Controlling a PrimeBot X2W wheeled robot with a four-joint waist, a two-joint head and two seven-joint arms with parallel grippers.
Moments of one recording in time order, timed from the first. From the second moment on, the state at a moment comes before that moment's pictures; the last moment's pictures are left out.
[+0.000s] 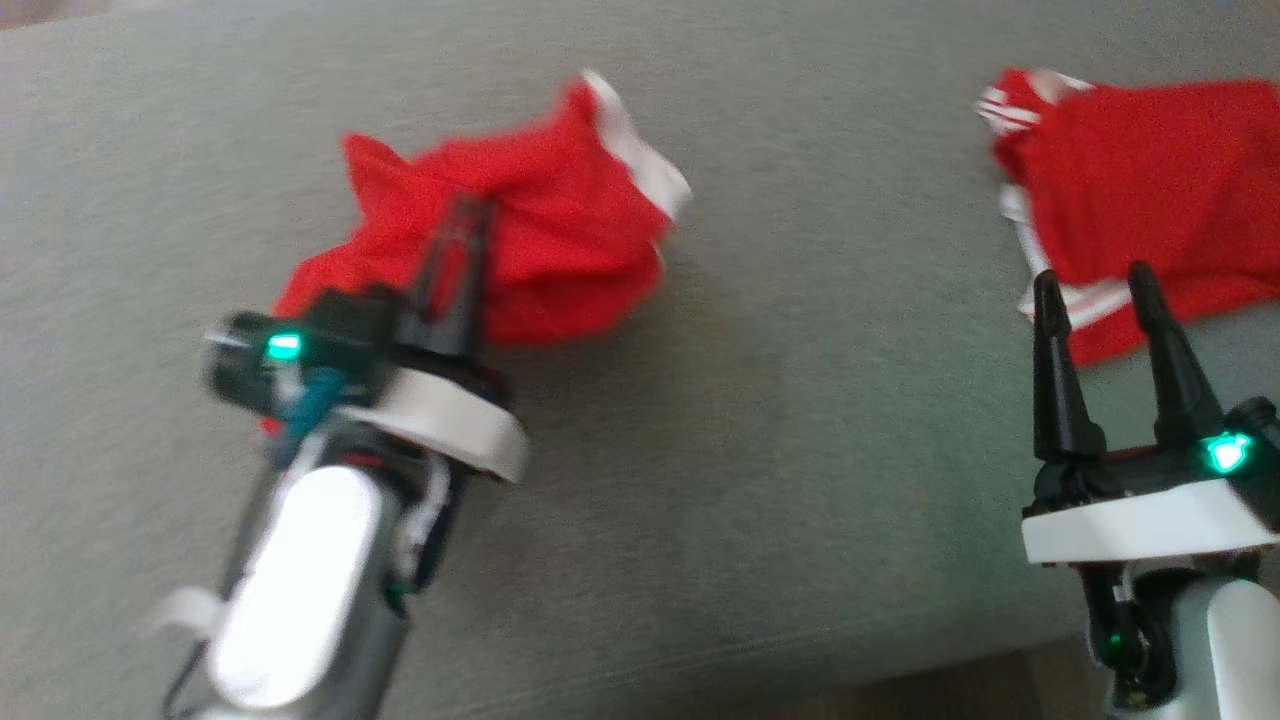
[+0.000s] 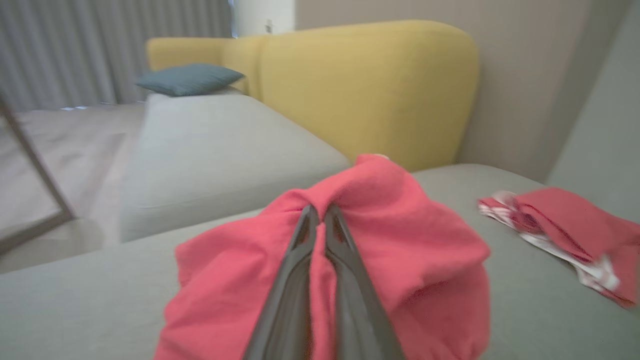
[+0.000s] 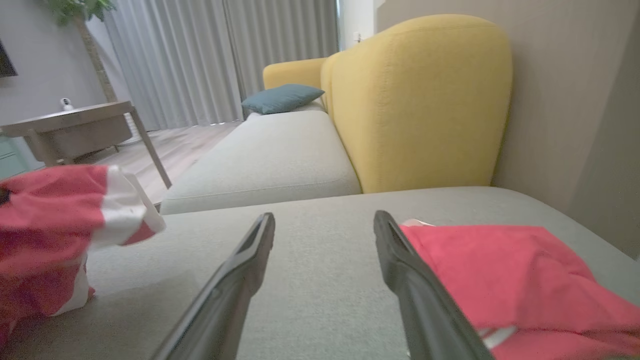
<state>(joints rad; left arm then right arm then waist) -0.35 0.14 -0.39 0.04 -0.18 0.07 -0.08 -0.03 -0.05 0.00 -0.19 0.19 0.12 -0.02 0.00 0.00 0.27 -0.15</state>
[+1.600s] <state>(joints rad) -0.18 0.19 -0.31 0.15 -0.23 0.15 -0.26 0.02 -0.05 -0.02 -0.15 0.17 0.12 0.02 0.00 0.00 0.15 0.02</state>
